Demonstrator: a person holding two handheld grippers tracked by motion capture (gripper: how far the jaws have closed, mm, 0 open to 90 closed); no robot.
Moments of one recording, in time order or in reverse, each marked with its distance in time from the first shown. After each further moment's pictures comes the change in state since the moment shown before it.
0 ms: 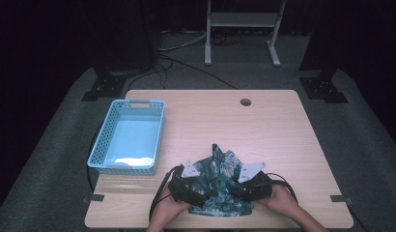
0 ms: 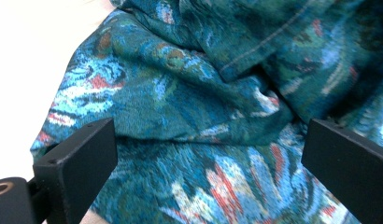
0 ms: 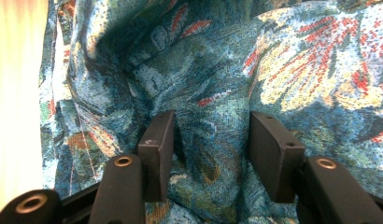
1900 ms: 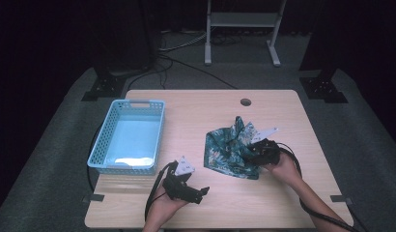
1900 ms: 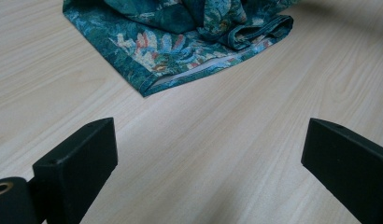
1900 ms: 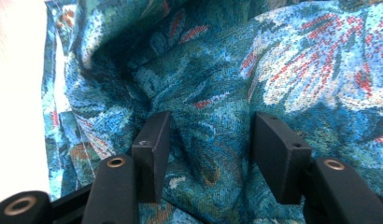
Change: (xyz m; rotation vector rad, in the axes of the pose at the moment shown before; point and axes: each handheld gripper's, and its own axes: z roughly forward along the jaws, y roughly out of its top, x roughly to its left) left arm -0.002 0.012 -0.029 -0.077 0.045 -0.010; right arm -0.112 -0.012 -0.004 0.029 -0.175 0.225
